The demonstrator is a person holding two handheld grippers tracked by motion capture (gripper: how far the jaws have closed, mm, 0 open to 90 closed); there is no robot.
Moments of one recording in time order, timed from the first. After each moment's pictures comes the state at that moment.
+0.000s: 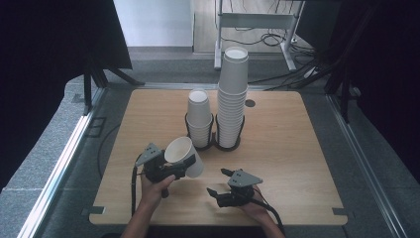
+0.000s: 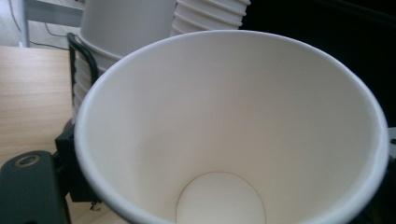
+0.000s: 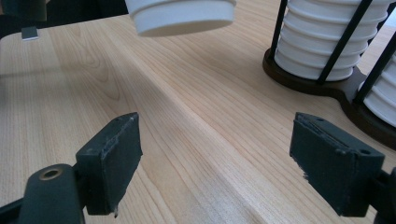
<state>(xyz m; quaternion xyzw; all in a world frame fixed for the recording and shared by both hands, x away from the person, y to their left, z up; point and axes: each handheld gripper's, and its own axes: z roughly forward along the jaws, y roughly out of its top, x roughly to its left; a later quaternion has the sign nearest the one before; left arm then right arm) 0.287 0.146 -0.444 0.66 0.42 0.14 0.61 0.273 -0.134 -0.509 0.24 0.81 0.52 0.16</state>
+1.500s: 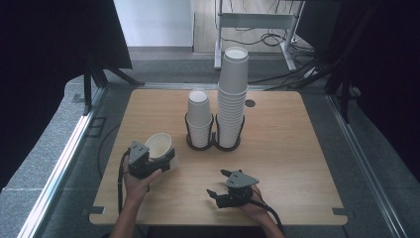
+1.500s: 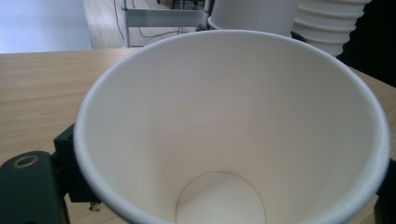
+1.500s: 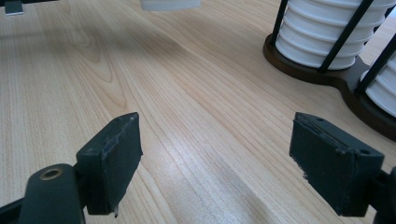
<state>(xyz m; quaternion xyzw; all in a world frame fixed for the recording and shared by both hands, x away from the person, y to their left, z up) 0.298 0.187 -0.458 0.67 0.48 0.26 0.51 0.273 -0.131 -0.514 0.24 0.82 0.49 0.17</state>
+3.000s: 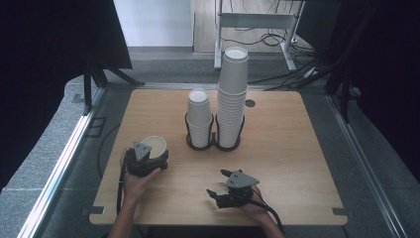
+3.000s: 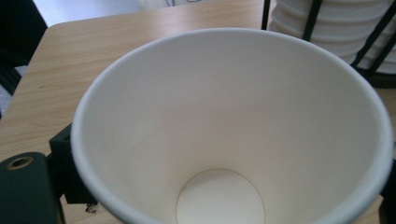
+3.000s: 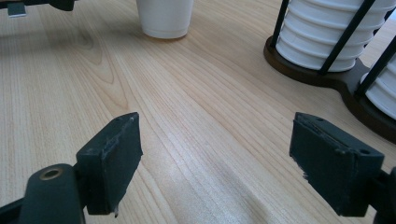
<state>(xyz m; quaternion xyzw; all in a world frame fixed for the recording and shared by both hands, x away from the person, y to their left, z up) 0.314 0.192 -0.483 0.69 0.52 0.32 0.38 0.273 -0.131 -0.513 0.23 0.82 0.49 0.17</state>
